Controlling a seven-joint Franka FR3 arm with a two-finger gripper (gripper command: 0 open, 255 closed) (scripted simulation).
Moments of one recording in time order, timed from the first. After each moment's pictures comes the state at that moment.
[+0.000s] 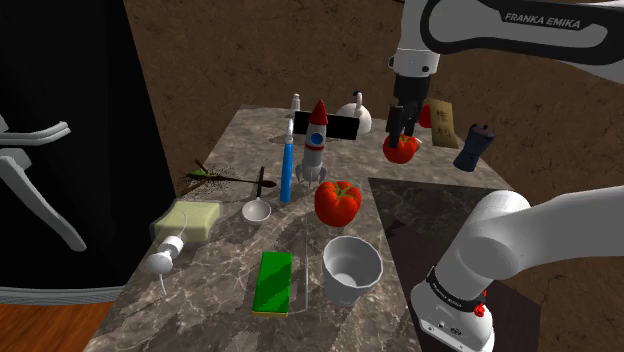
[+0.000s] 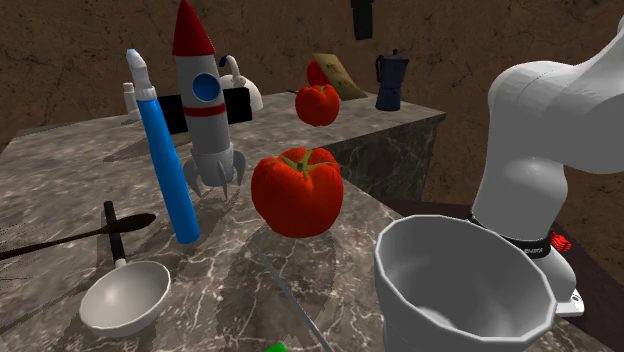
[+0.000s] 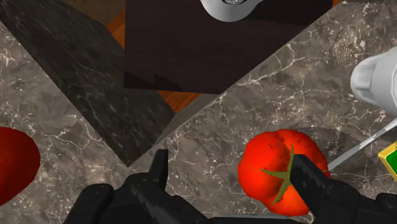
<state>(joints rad) -0.01 -0.77 -0.03 -2.35 -0.06 1.44 -0.06</state>
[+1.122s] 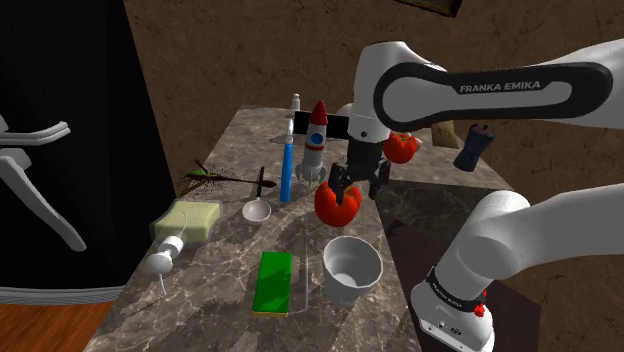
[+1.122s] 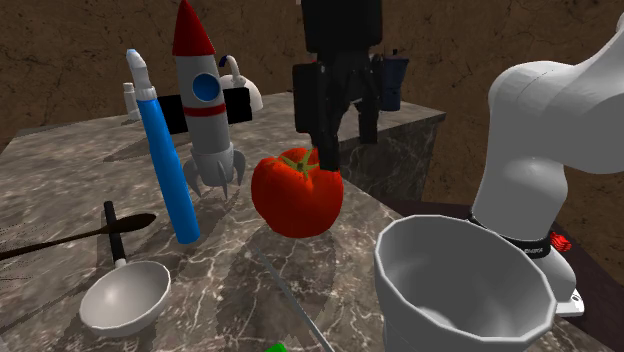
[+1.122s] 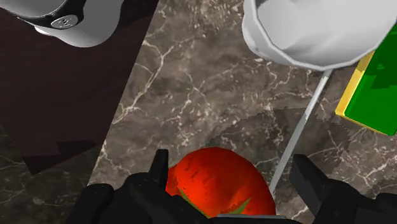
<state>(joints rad) -0.02 -0.75 0.29 -2.62 0.32 1.76 0.58</state>
